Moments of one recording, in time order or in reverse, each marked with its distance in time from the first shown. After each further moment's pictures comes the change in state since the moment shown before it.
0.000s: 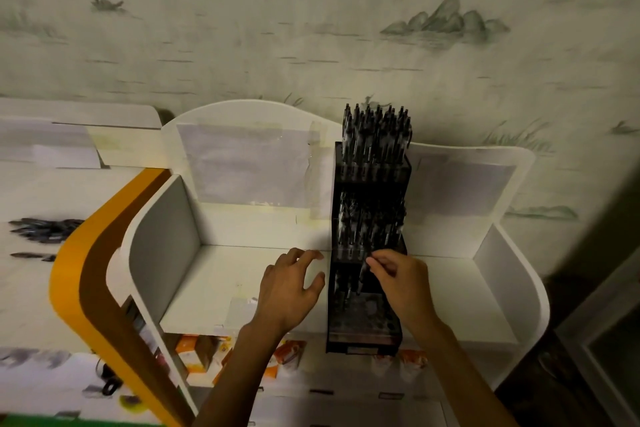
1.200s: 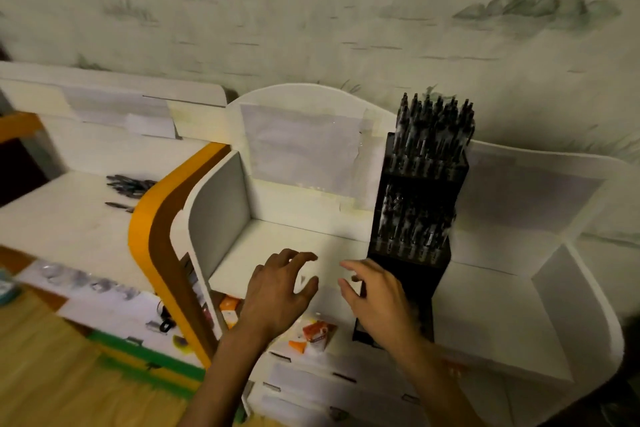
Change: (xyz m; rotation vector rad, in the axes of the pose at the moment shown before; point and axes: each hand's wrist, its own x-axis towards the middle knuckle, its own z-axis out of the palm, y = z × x) left_hand -0.062 -0.023 -0.042 0.147 0.044 -0.178; right_hand -0.035 -0.049 0.053 -0.071 -0.459 -0.029
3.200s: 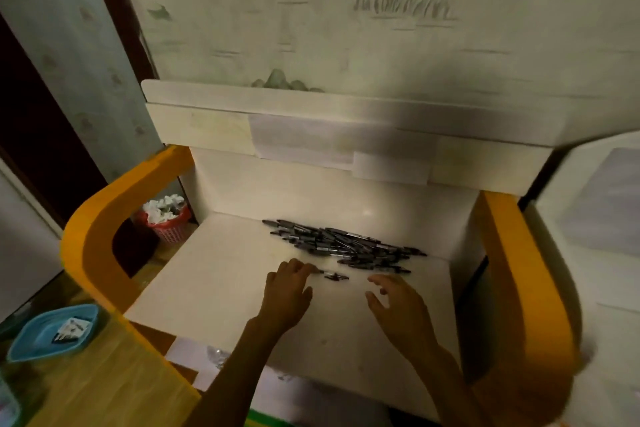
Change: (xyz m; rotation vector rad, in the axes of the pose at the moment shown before) left_hand 0.152 -0.633 -0.148 0.112 -0.189 -0.047; right_hand 0.256 -0.324 0.464 -0.022 -0.030 0.157
